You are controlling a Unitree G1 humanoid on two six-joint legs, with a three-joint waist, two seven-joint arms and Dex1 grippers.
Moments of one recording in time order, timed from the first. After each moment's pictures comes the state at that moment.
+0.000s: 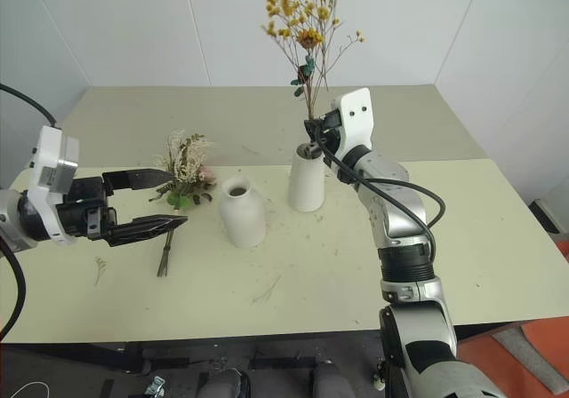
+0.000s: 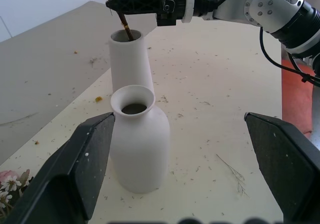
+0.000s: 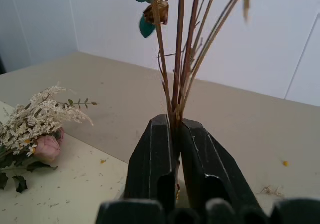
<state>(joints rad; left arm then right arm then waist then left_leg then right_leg) -0.30 1.02 0.39 -0.44 -0.91 0.79 -0.97 -0.83 -0.25 -0.05 0.08 0.22 0.48 0.40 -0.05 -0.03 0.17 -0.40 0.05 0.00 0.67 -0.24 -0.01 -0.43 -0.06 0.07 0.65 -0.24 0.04</state>
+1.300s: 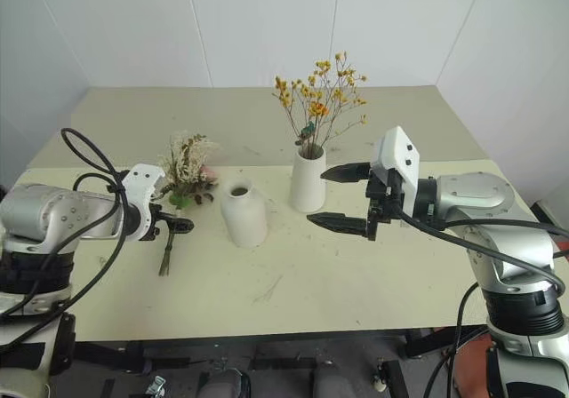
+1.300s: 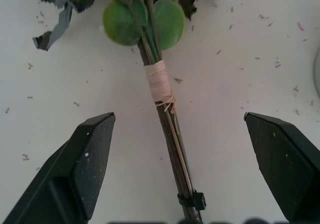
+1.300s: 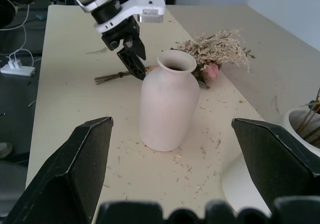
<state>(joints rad) -0.74 0.67 0.07 -0.05 -0.63 1.61 -0.07 -0.58 -0.79 -0.06 -0.33 0.58 0.62 1.09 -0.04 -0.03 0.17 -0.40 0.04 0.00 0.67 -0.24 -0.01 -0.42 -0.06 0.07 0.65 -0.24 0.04</state>
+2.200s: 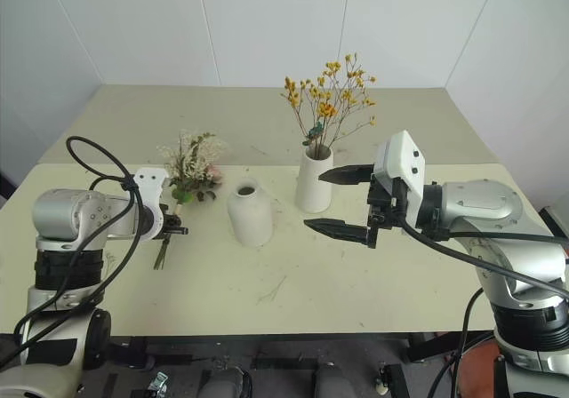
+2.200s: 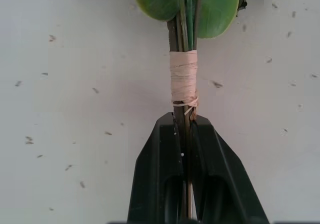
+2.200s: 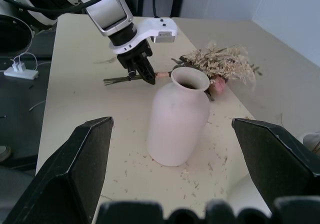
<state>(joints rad) -0.75 0.56 0.18 -0.03 -0.45 1.61 -0.01 -0.48 -0.81 -0.09 -0.44 0.64 0.62 1.02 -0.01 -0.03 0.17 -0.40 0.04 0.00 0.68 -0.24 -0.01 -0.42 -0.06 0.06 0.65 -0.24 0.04</state>
